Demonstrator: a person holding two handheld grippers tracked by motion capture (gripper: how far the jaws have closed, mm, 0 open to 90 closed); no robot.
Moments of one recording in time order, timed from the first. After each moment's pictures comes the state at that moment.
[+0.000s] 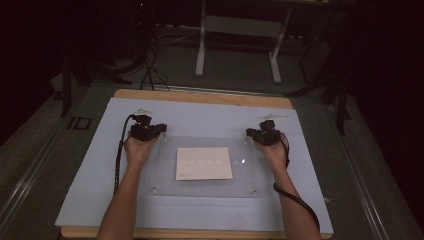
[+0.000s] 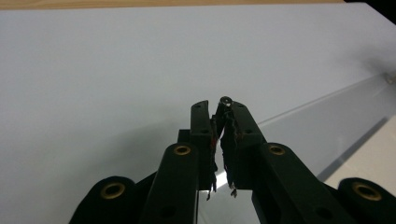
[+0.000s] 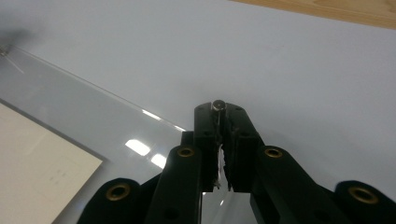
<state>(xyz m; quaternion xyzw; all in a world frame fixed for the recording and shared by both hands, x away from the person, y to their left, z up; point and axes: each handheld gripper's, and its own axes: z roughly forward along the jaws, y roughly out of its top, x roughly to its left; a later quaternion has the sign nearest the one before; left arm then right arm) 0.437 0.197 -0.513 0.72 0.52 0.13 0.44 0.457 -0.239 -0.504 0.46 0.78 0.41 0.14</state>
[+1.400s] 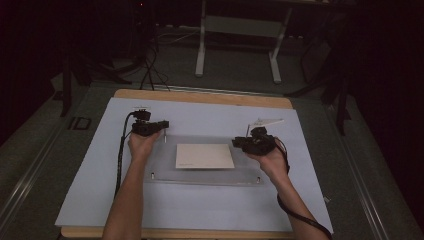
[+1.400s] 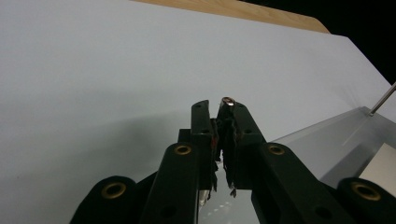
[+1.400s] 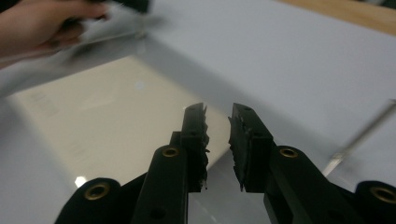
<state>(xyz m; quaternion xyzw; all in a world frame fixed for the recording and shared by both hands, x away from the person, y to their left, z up) 0.458 0.203 -0.524 0.69 0.55 0.07 0.47 0.385 -0.196 -0.448 0.36 0.83 0.42 0.08</state>
